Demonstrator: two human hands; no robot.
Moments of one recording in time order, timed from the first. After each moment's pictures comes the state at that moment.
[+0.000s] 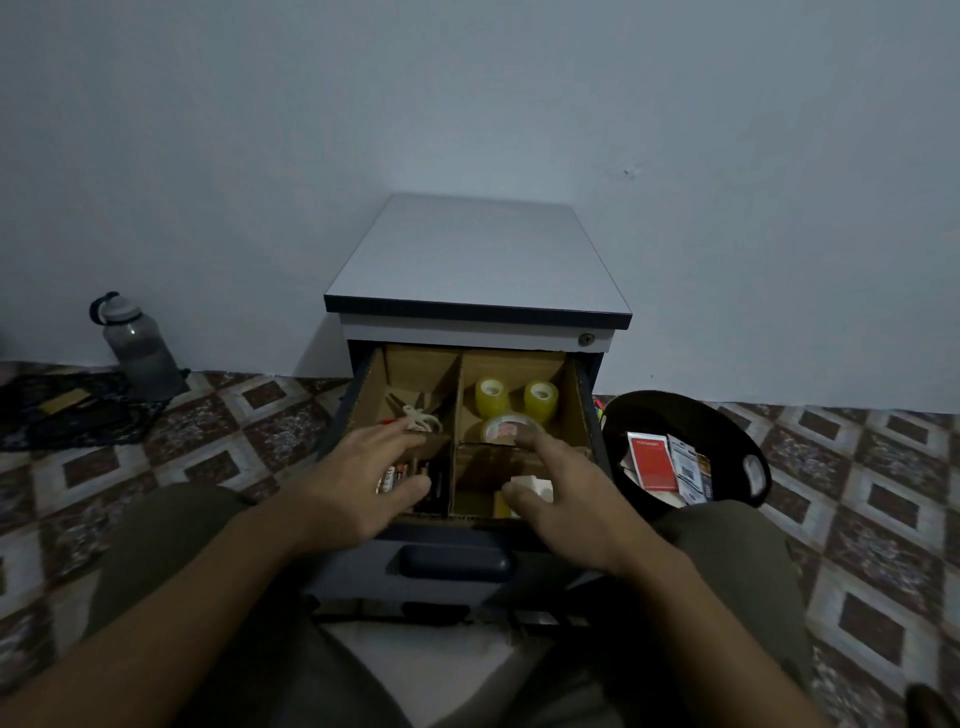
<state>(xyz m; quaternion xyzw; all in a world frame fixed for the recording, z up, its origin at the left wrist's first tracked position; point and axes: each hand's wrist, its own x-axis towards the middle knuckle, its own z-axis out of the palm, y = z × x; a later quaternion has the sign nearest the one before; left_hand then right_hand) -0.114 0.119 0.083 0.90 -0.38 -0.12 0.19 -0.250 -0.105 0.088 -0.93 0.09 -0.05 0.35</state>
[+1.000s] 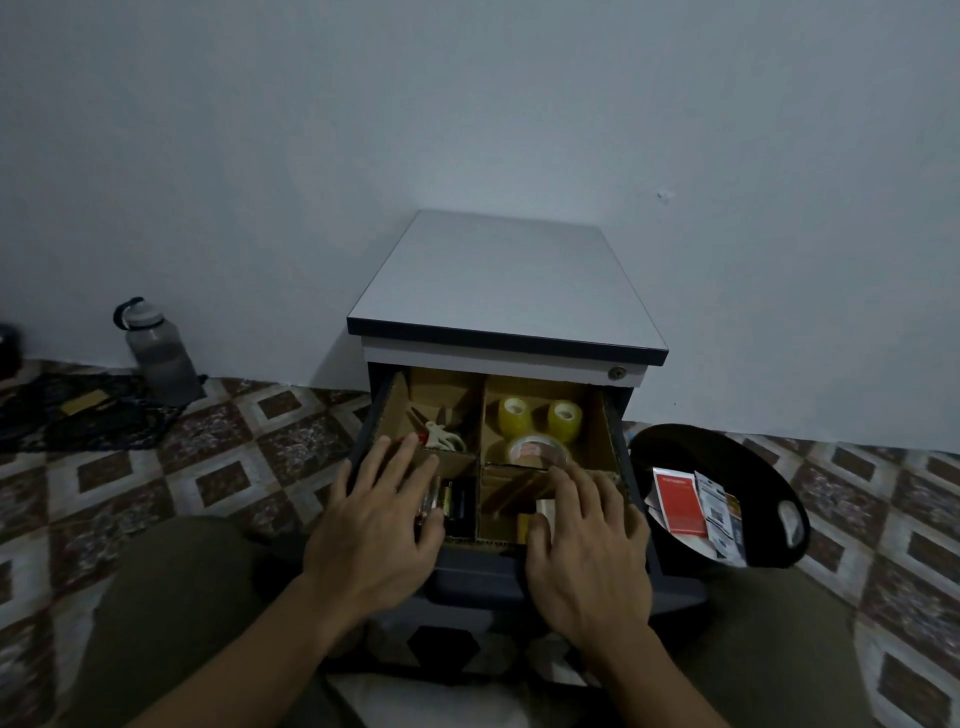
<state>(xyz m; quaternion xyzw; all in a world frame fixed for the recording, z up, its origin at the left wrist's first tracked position) -0.108 0.103 0.036 0.93 -0.32 0.09 0.12 -0.226 -0.088 0.049 -0.96 0.21 -0.14 0.10</state>
